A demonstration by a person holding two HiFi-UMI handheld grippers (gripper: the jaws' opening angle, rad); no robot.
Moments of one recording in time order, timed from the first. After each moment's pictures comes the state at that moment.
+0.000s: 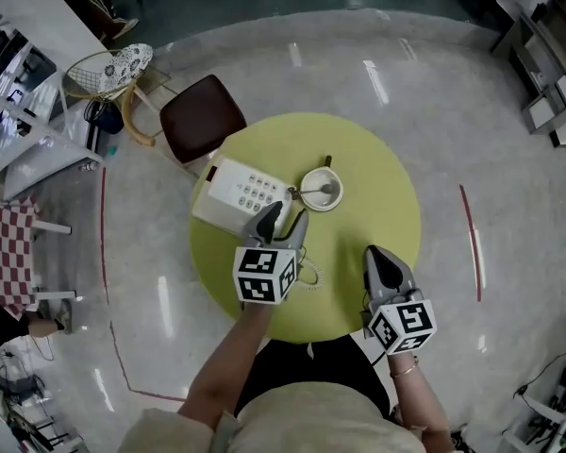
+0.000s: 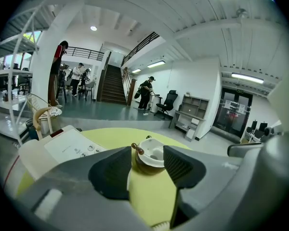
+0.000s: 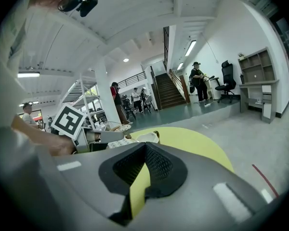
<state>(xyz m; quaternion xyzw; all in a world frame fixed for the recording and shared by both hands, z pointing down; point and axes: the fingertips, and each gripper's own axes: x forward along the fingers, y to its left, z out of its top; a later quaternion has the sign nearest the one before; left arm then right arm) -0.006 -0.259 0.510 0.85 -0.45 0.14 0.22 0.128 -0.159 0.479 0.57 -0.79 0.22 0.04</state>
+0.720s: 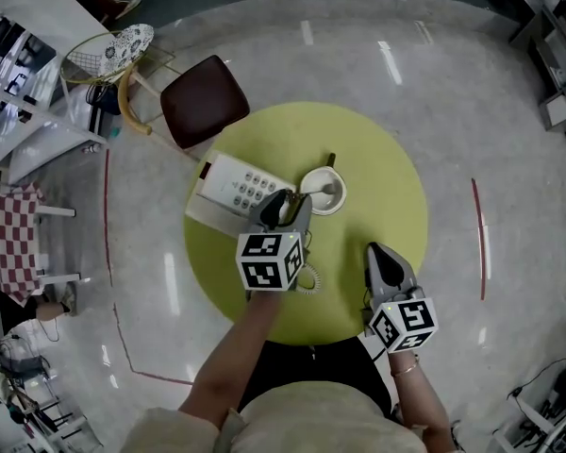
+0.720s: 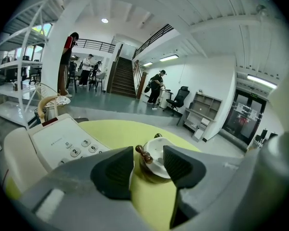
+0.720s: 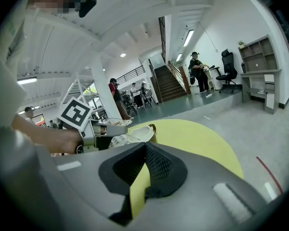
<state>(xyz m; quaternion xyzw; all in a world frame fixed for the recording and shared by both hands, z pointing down) 0.005 -0.298 0.537 0.81 -0.49 0.16 0.28 0.138 -0.189 0.510 0.55 -0.79 0.27 0.05</state>
